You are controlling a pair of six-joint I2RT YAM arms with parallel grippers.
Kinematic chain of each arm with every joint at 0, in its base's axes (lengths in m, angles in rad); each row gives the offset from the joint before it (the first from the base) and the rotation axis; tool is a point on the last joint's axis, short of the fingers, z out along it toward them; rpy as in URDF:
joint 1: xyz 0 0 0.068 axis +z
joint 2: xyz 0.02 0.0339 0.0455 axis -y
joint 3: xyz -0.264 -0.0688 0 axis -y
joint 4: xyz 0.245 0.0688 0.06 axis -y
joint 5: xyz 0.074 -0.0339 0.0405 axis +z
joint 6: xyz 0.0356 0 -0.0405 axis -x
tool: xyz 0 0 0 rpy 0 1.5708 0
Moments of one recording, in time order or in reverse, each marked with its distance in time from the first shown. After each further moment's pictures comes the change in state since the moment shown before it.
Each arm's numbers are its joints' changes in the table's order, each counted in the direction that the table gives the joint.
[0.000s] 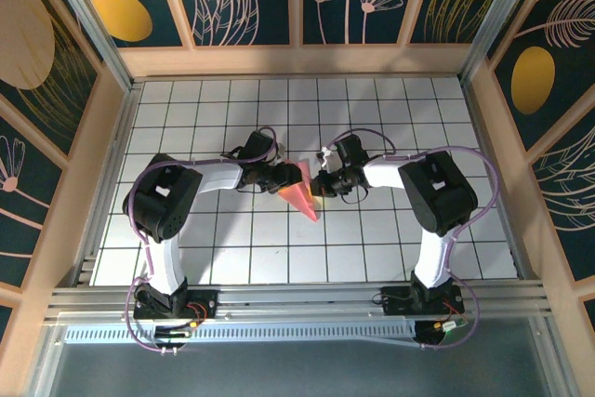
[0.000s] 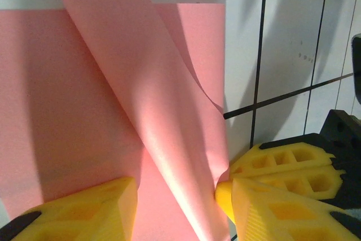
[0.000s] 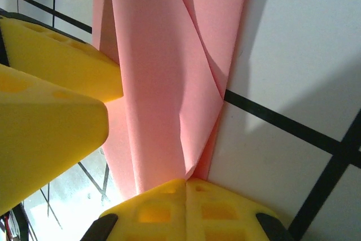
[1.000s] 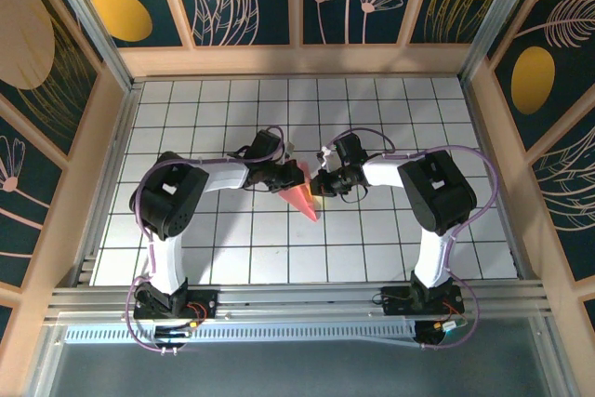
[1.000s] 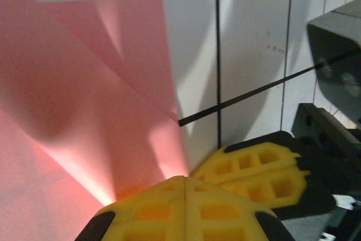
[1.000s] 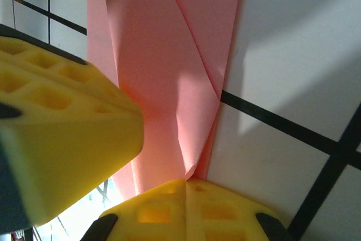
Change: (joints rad) left arm -0.034 -0.046 0.039 0.047 -0.051 -0.004; right arm 0.000 -0.009 0.019 -0.030 -0.003 -0.011
